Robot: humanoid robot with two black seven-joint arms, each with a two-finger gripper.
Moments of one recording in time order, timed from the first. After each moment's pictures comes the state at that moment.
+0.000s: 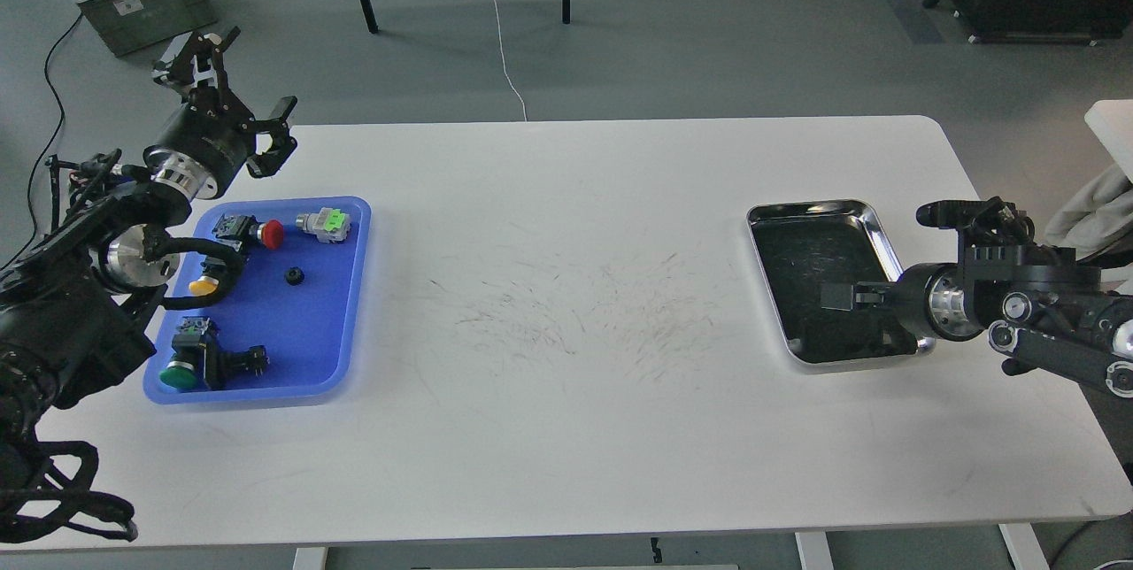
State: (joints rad) left arm -0.85 0.32 -0.68 -0.35 0.06 -0.49 -0.32; right arm 1.01 -0.69 -0.16 1.10 -1.15 0.20 -0.12
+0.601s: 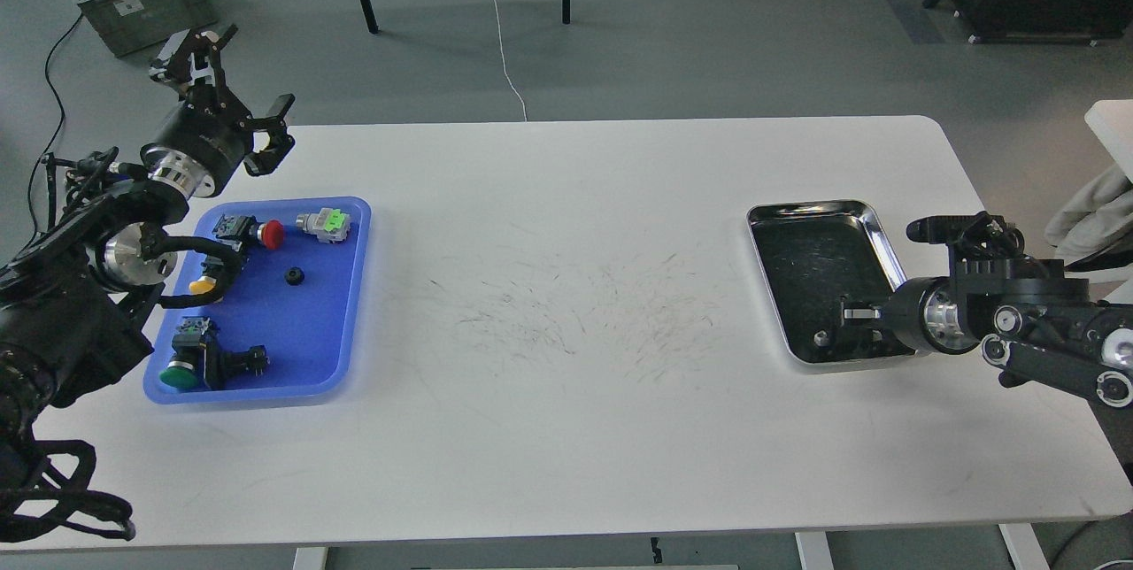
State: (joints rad) left arm -0.86 0.32 -0.68 -0.35 0.07 -0.49 -0.32; right arm 1.01 -0.67 -0.21 1.09 -1.15 0.19 -0.12
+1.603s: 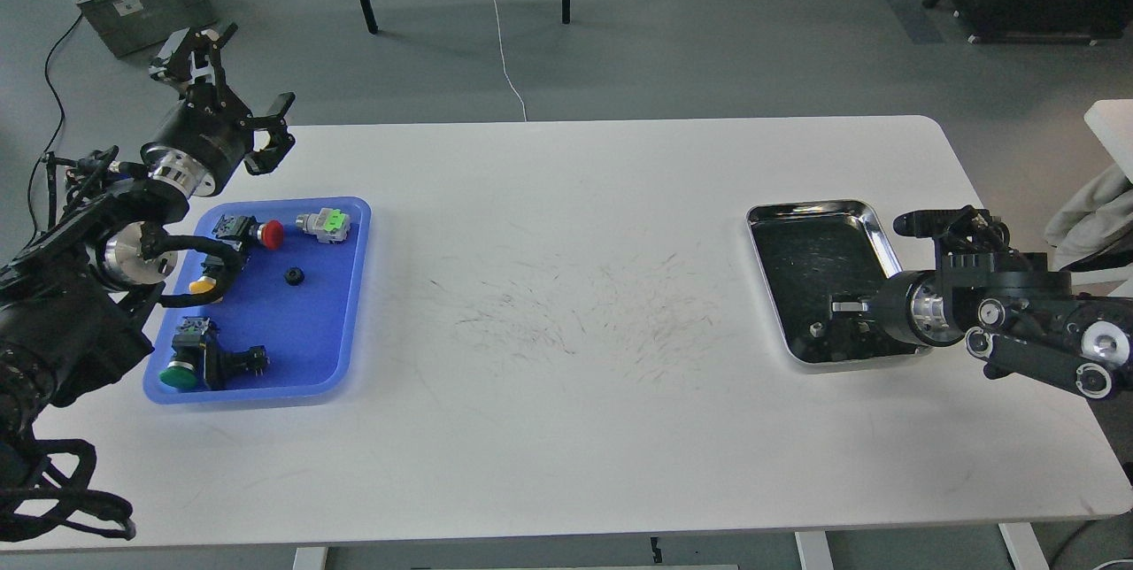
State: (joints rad) left arm -0.86 0.32 -0.68 -0.35 0.07 -0.49 -0.33; right arm 1.02 -0.64 -0.21 1.05 -1.15 0.20 -0.12
